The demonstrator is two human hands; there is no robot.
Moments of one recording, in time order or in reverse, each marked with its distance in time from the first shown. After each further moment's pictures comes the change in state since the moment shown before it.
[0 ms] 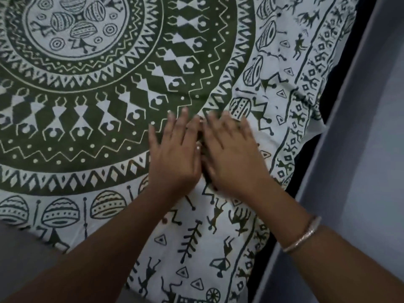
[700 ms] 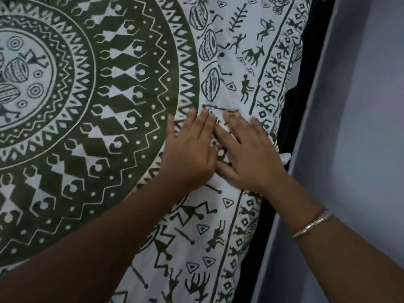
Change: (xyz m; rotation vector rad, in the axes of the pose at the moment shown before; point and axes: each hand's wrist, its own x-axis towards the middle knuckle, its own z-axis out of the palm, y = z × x) left_hand 0.145 0.085 0.018 0.094 -0.093 0.241; right_hand 0.039 0.154 -0.010 0.119 0.139 0.067
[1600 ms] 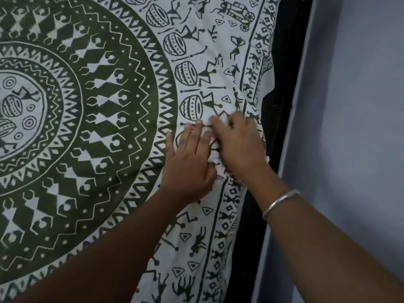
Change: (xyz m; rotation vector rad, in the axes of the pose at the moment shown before) left_hand 0.005 0.042 -0.005 0.018 -0.014 0.054; right_hand 0.020 0.028 -0.027 0.108 0.123 0.372
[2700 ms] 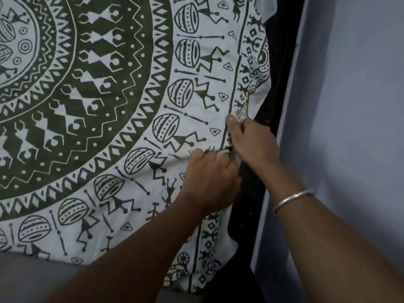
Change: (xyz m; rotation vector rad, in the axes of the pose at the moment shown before) left_hand -0.162 0.060 0.036 0.134 -0.020 0.274; right_hand -0.163 -0.009 0.031 0.281 -0.212 0.470
